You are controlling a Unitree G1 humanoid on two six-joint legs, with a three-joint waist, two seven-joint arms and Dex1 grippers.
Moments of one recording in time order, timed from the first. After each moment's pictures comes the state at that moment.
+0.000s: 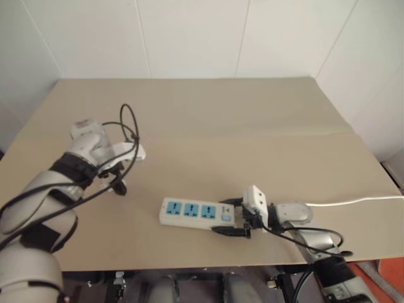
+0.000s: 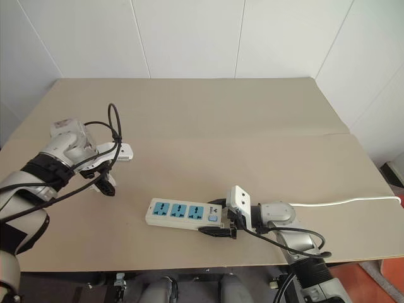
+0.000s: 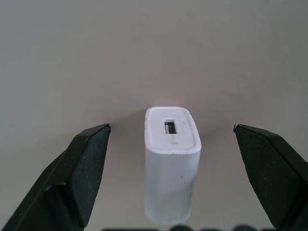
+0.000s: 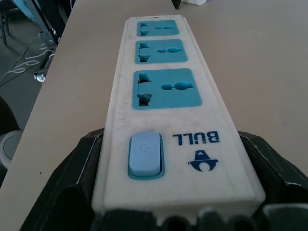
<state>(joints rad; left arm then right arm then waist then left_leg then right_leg) -1.15 0.82 -0.80 0.64 0.37 0.76 -1.51 -0.28 -0.47 0.23 0.03 0.26 0.12 1.18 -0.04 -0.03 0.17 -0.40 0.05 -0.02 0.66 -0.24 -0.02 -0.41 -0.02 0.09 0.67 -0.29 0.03</state>
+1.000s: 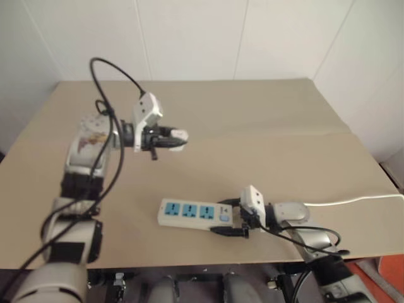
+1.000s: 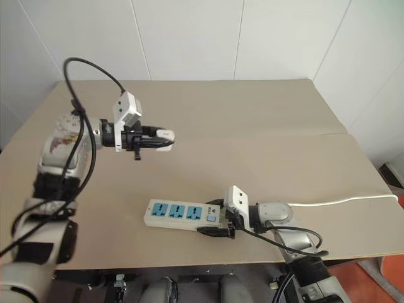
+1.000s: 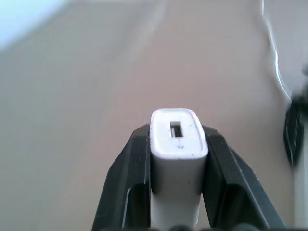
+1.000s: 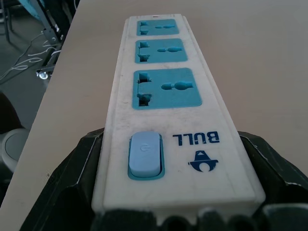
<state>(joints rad) -0.82 0.48 0.04 0.15 -0.23 0.47 -1.18 -0.32 -0.44 0.26 0.10 0.25 0.08 1.21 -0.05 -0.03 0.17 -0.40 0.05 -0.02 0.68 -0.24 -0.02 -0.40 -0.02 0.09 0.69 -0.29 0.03</state>
